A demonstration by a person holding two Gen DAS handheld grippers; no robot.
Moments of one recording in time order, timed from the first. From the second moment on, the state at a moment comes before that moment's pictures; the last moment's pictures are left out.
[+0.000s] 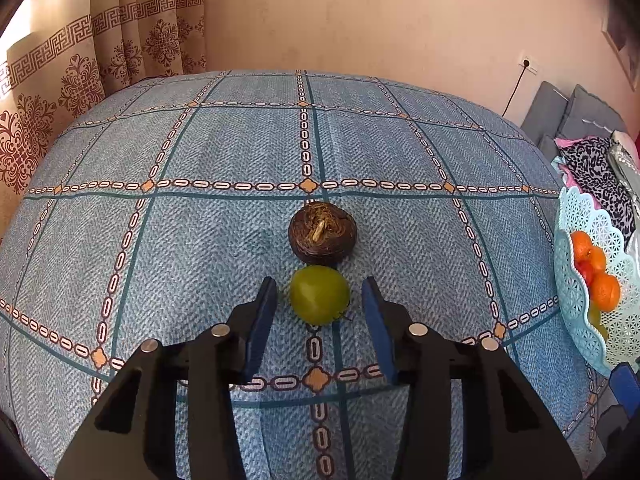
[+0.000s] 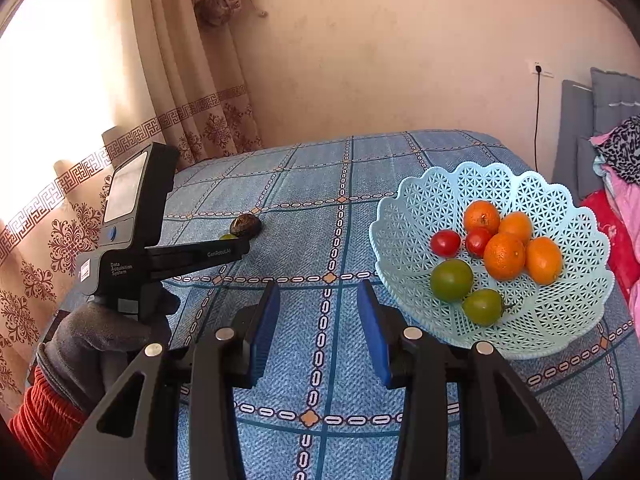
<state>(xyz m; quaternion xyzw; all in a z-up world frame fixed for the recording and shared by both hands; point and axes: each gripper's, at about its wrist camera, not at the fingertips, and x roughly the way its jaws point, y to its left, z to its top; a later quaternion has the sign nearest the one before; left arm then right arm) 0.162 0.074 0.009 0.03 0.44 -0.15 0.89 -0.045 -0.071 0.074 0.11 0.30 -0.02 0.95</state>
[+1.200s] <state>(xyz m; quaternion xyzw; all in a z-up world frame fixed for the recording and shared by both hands) 0.150 0.143 0.052 -0.01 0.38 -0.07 0.92 0.108 -0.005 0.036 0.07 0.41 0.06 0.91</state>
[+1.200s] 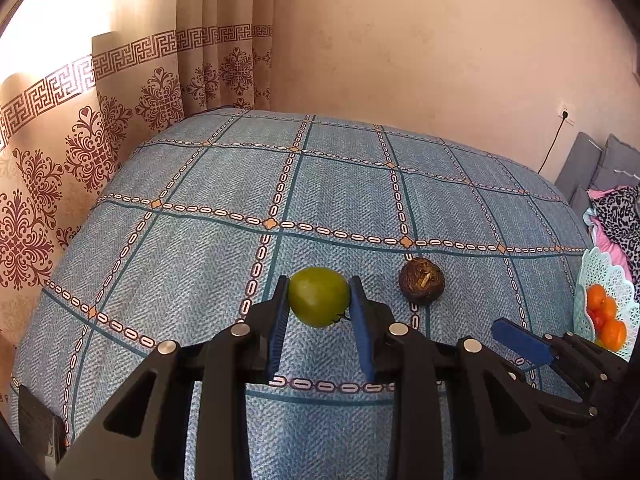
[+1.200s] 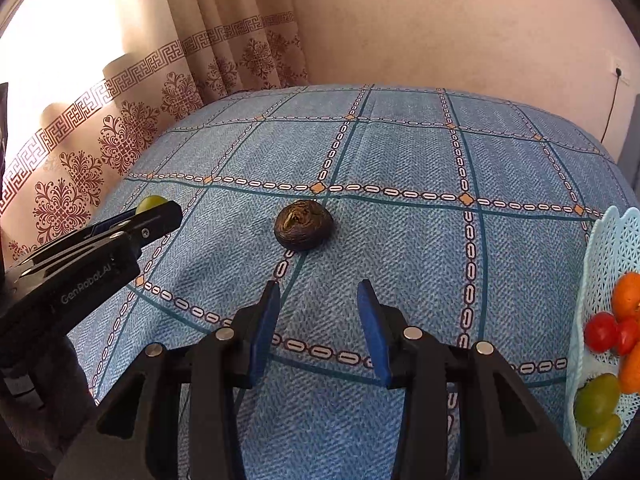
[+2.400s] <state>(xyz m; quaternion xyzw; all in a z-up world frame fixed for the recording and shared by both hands) 0.157 0.157 0.047 -0.03 0.39 -0.07 0.92 0.172 0.022 0.020 0.01 0.42 0.03 0.91</state>
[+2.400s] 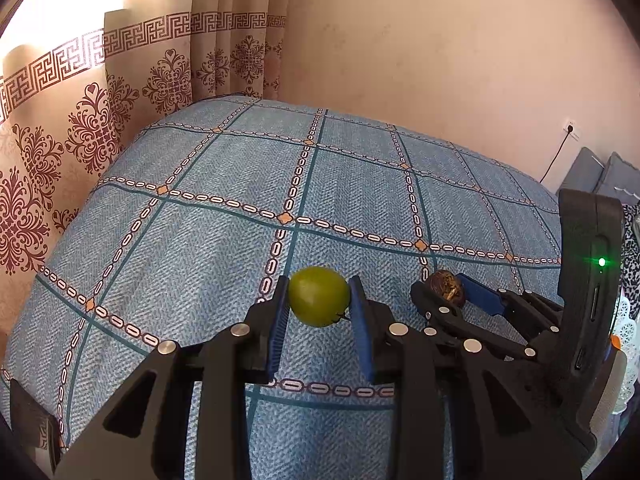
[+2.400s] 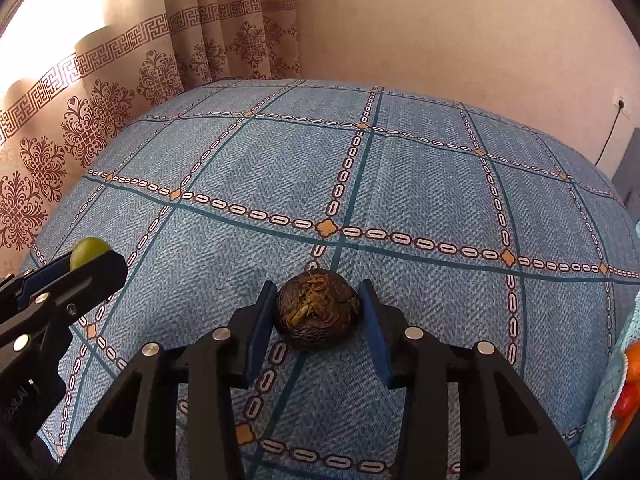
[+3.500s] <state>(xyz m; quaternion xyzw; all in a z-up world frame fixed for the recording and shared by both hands) 0.115 0.108 0.069 0.01 0.35 -0.14 0.93 0.032 -0.031 0.083 0.09 0.34 0.00 0.93</state>
